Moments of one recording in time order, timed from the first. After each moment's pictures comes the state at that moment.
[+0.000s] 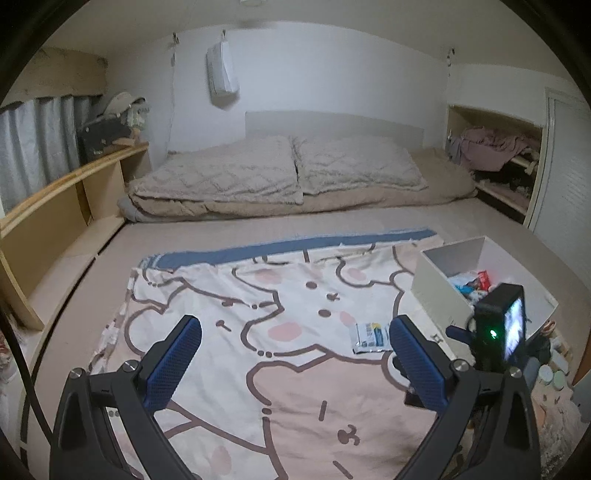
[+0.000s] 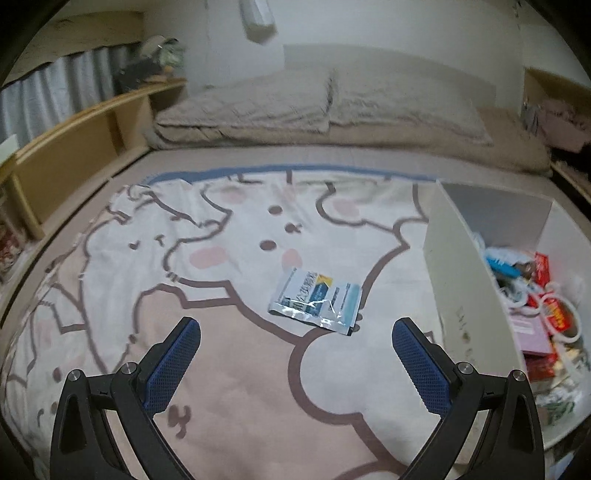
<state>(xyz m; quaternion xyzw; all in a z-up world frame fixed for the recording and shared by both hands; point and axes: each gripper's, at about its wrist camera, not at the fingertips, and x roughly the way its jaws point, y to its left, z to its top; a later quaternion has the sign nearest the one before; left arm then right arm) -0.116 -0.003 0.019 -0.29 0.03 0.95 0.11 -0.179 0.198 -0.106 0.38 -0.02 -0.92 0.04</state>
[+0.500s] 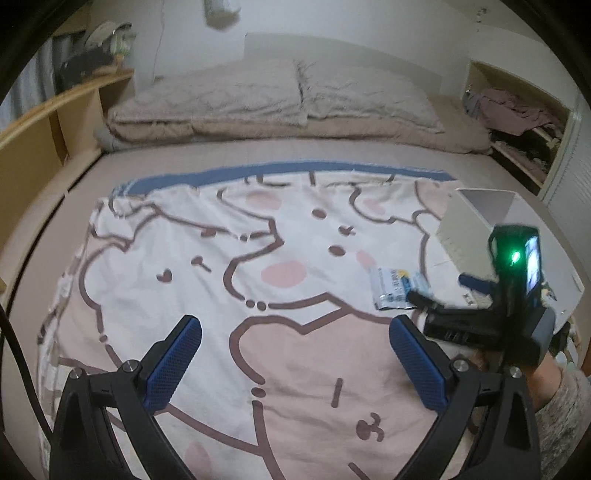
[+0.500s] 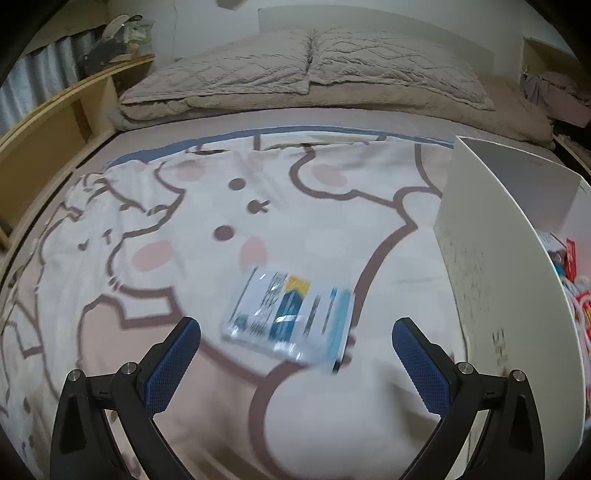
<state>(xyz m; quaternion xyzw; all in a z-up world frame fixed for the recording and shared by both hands) -0.191 -0.006 -0.075 -0.41 0.01 0.90 0.11 -0.254 0.217 -0.152 0.44 -0.03 -0.90 0.01</state>
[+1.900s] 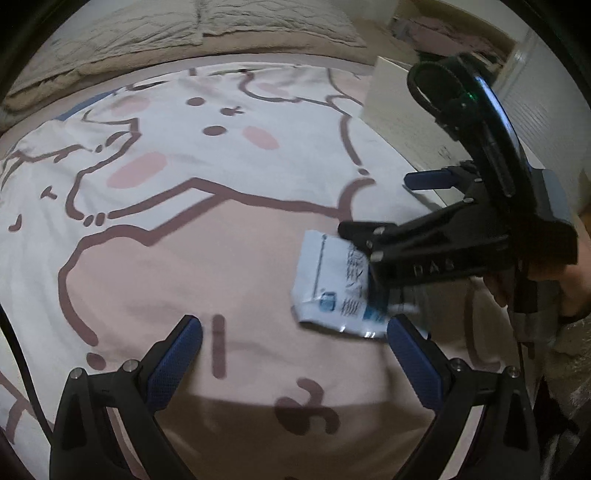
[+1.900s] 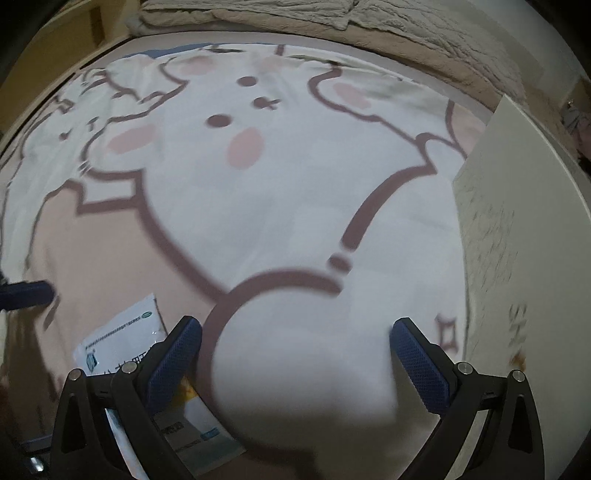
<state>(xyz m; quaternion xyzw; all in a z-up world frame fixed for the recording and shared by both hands) -0.175 0.069 -0.189 -0.50 0.06 0.81 0.28 -0.224 0.213 -0.197 0.55 0.08 -0.83 0.04</state>
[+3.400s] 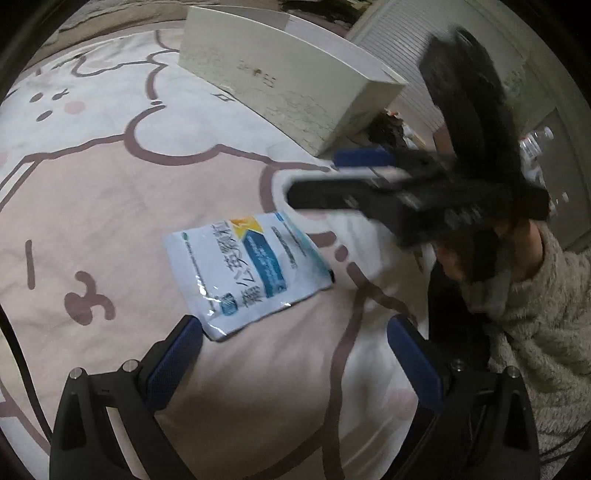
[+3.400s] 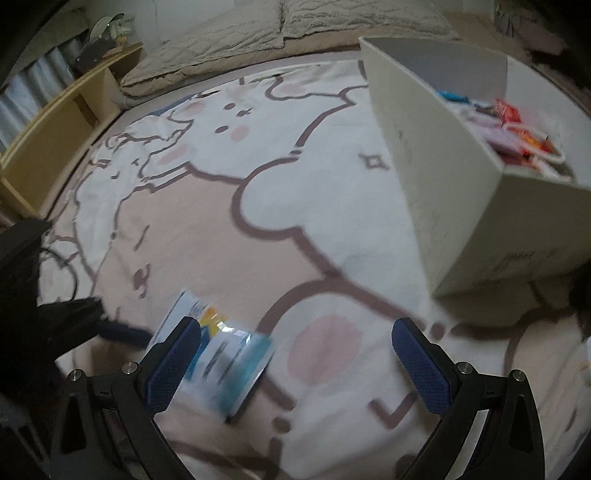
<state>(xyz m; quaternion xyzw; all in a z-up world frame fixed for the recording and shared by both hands) -0.082 0.102 -0.180 -0.54 0.06 0.67 0.51 -0.083 0.260 -0.160 0.52 -0.10 -0.85 0.04</state>
